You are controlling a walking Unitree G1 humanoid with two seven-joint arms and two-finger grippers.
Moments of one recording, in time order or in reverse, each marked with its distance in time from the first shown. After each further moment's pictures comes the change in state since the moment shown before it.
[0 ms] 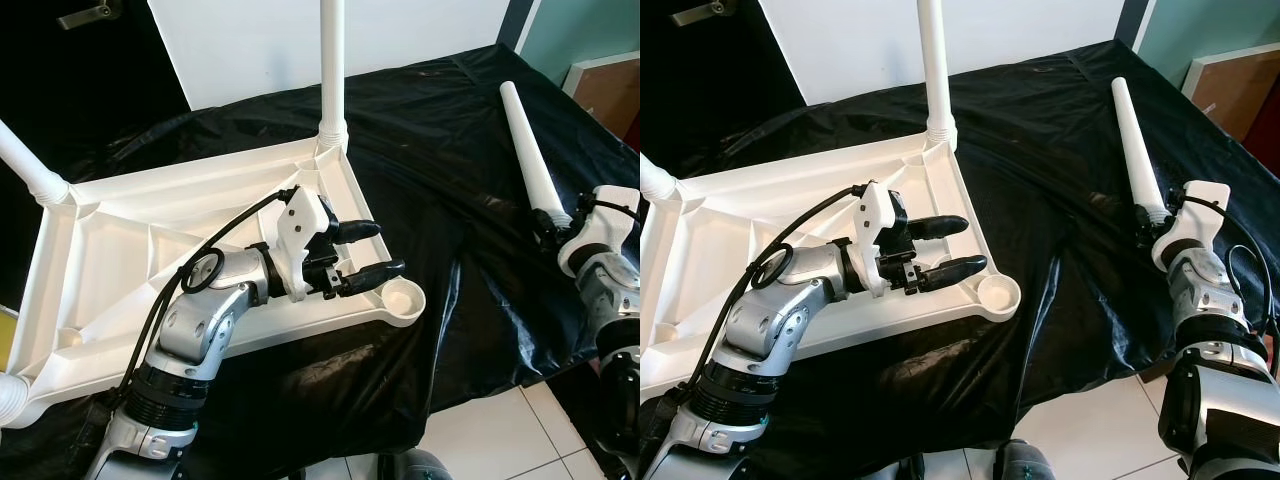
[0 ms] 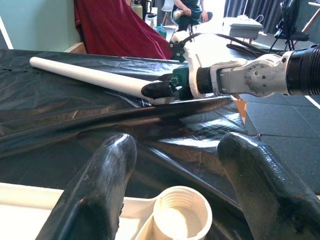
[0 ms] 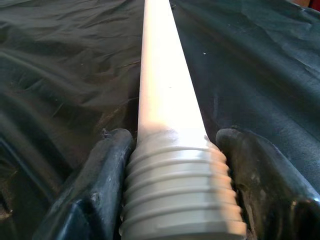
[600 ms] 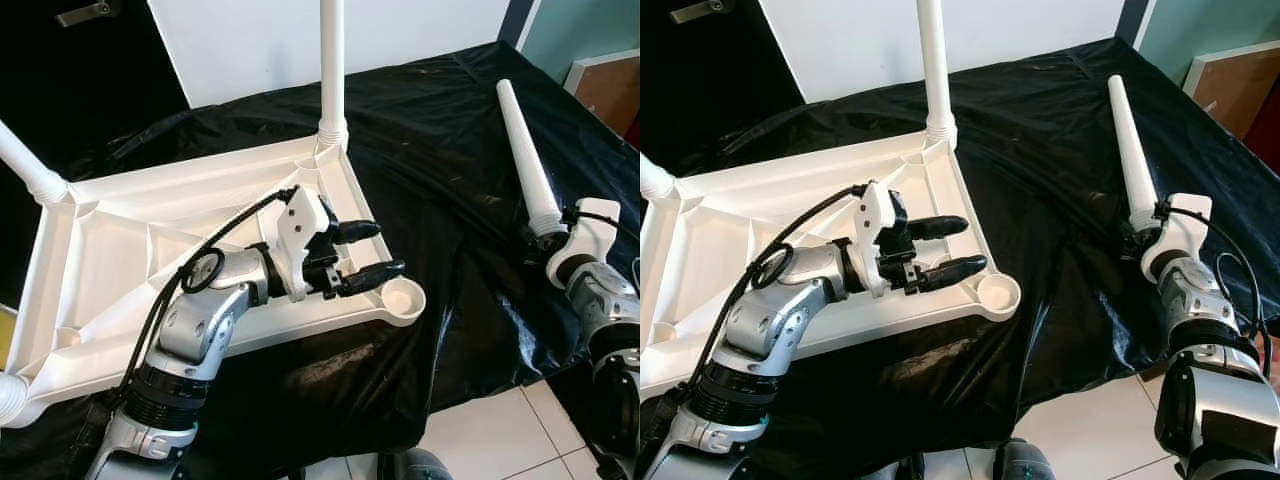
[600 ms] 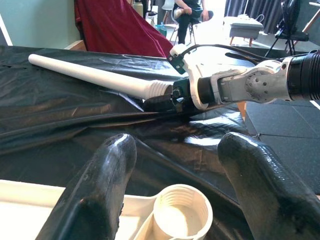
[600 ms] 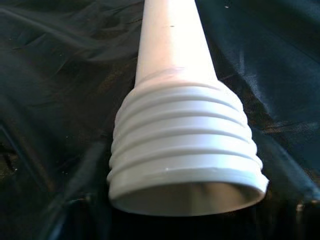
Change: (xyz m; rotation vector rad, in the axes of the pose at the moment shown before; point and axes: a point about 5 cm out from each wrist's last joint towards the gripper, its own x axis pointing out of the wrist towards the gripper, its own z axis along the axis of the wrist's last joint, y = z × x) left arm 0.000 0.000 0.000 -0.004 0.003 0.001; right arm -0.001 0.004 -0.014 0.020 0.050 0.026
